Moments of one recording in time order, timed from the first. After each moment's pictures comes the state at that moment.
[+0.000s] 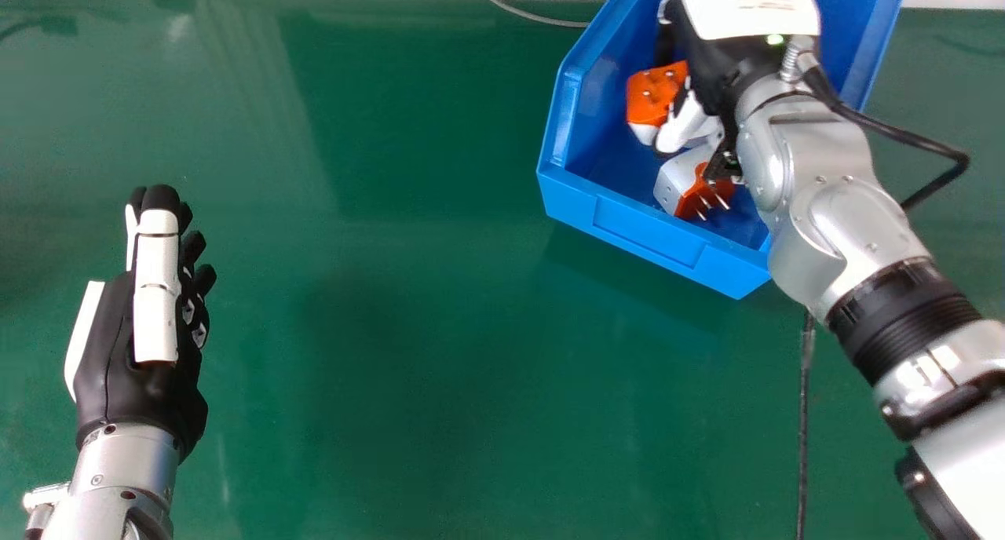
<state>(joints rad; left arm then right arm) 0.19 0.11 0.30 -0.32 -0.24 0.26 -0.09 -0.97 -0.30 0.49 0.80 -0.92 0.26 0.01</state>
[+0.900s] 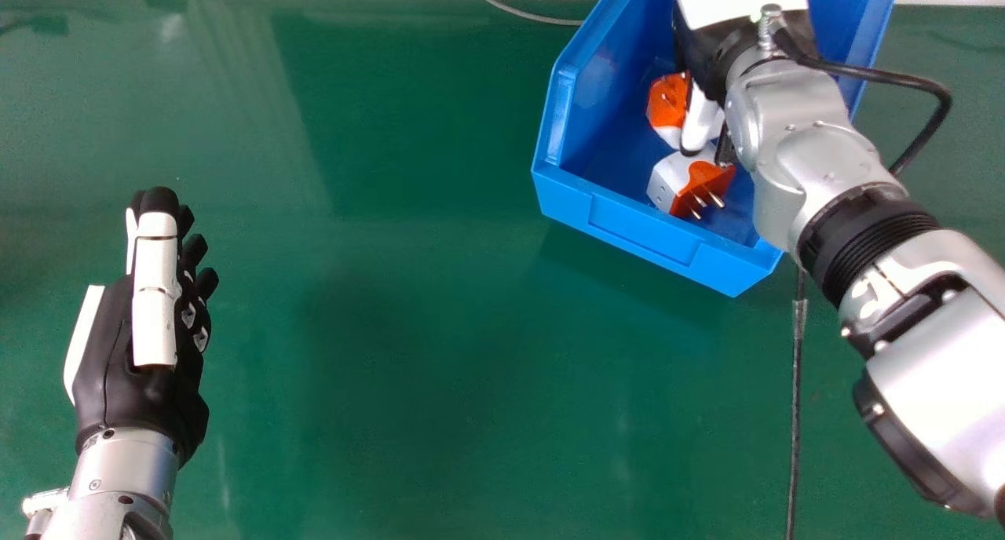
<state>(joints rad) 0.20 0.11 0.30 -0.34 -0.26 0.29 -0.09 -1.18 -0.24 0.61 1.17 -0.87 0.28 0.01</state>
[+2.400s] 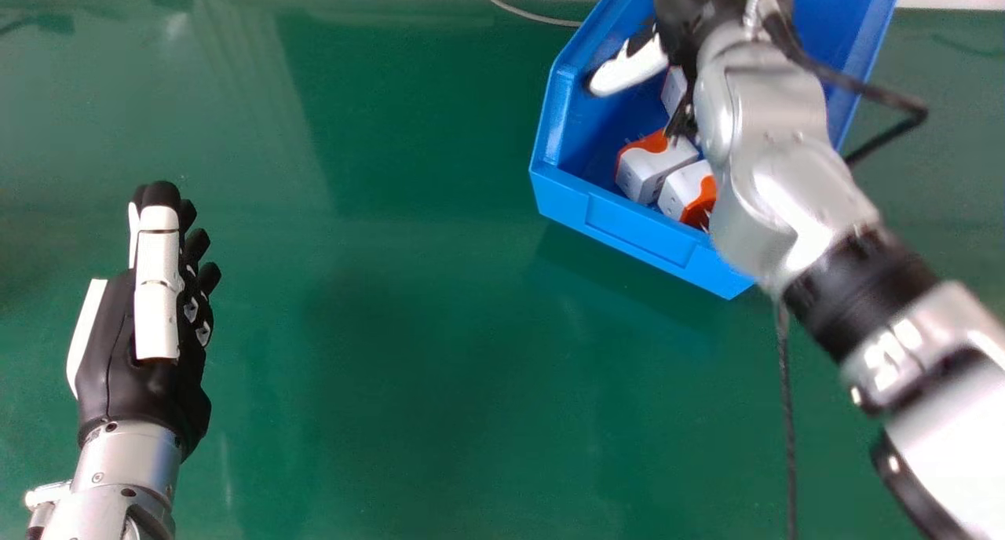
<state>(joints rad) 0.19 0.11 0.30 -0.34 -0.25 0.30 -0.08 -0.89 -0.28 0.57 0.43 -0.87 0.58 0.15</state>
